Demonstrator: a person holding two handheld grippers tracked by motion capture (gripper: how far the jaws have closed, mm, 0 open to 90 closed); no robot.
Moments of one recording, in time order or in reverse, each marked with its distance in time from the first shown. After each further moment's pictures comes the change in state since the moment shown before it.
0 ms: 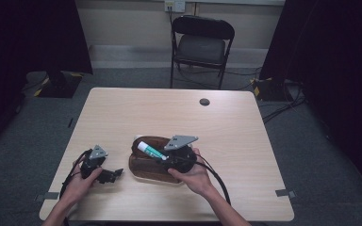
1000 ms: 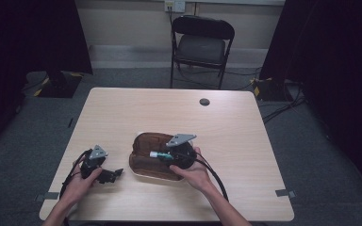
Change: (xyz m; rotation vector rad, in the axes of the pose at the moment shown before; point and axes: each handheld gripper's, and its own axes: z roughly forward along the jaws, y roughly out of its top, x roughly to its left) left arm 0.000 0.000 0.000 0.000 -0.001 0.000; right arm -0.026 -0.020 0.025 0.062 -0.065 0.056
